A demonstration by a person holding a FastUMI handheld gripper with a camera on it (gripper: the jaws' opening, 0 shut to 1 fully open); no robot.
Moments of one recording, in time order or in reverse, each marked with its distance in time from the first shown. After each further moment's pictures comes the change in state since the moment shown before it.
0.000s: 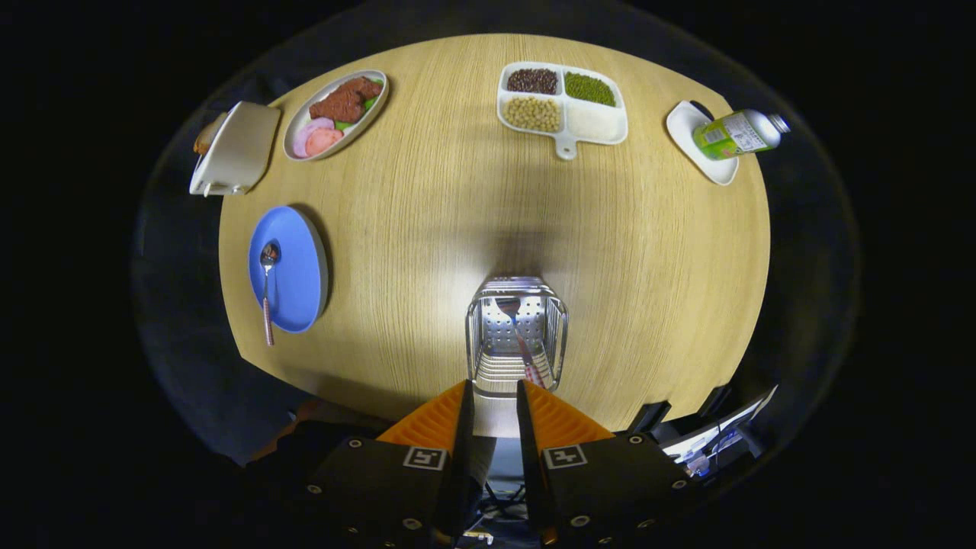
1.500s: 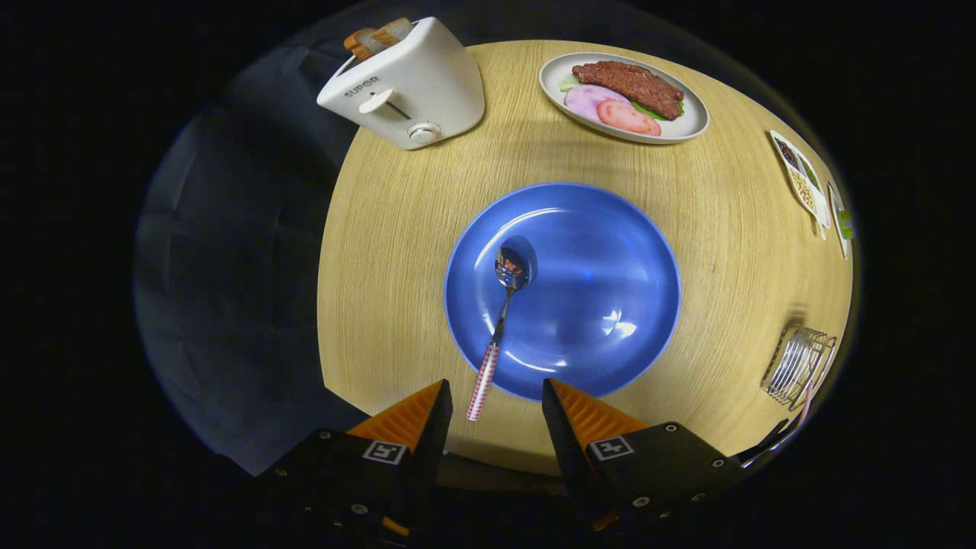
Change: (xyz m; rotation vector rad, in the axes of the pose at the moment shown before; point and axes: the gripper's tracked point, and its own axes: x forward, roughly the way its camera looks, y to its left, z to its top) arm 0.080 0.343 0.007 -0.128 -0.053 0.217
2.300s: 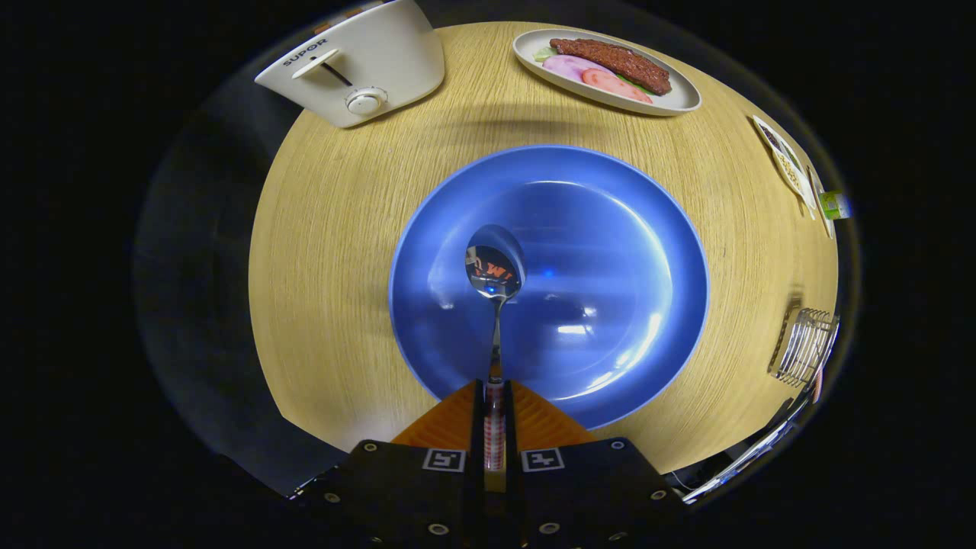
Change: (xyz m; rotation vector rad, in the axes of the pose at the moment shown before) arm 0.055 -0.020 -0.005 0.053 0.001 -0.191
